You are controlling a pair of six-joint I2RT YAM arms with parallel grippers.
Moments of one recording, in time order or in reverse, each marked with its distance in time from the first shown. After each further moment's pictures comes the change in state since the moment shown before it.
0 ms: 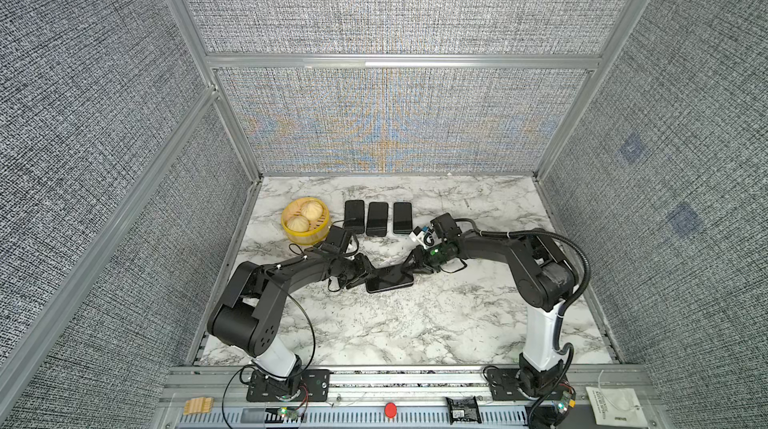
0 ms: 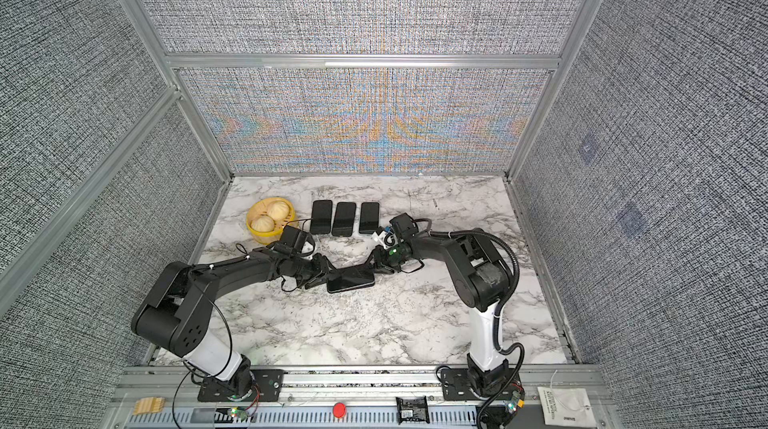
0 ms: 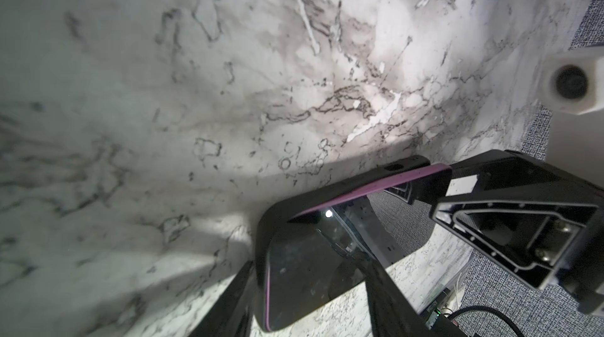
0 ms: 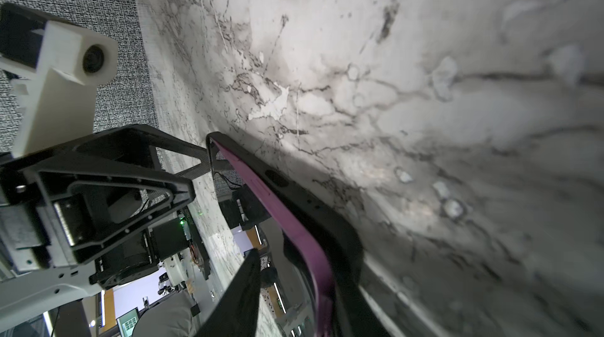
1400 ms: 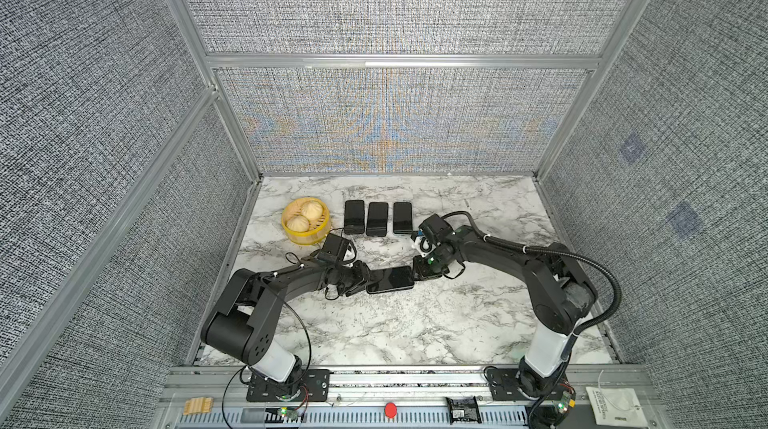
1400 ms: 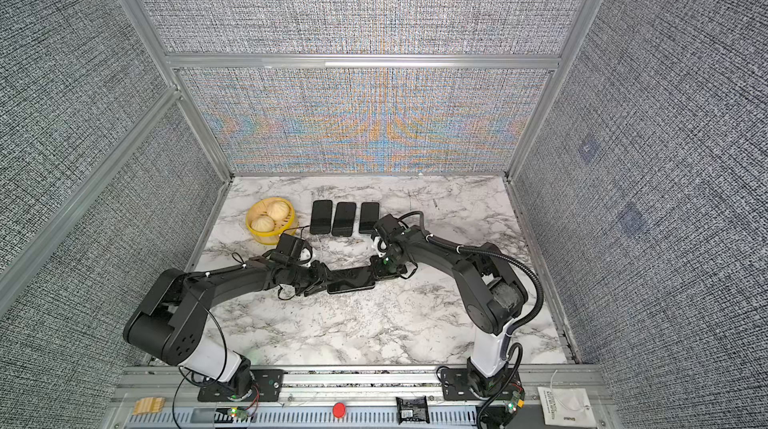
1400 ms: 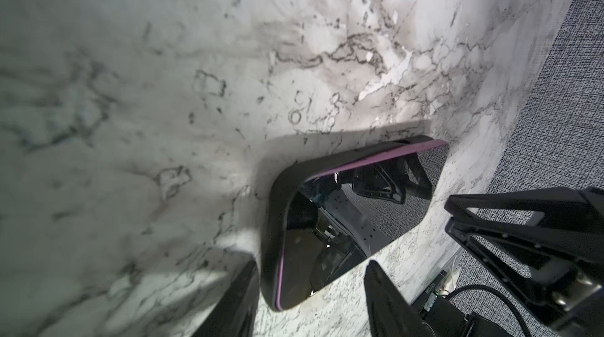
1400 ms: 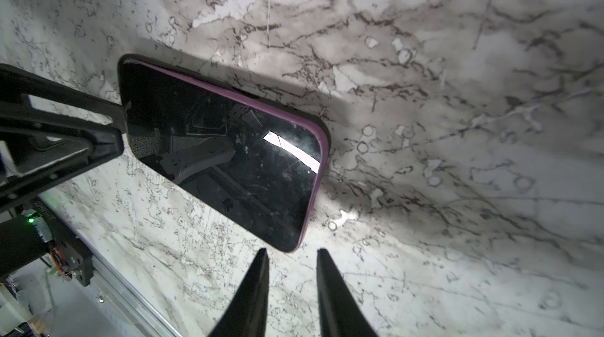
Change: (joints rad) left arm -0.006 -0.051 -0.101 0.060 0.043 -0.003; right arm 0.147 -0.170 0.046 -0.370 0.444 -0.154
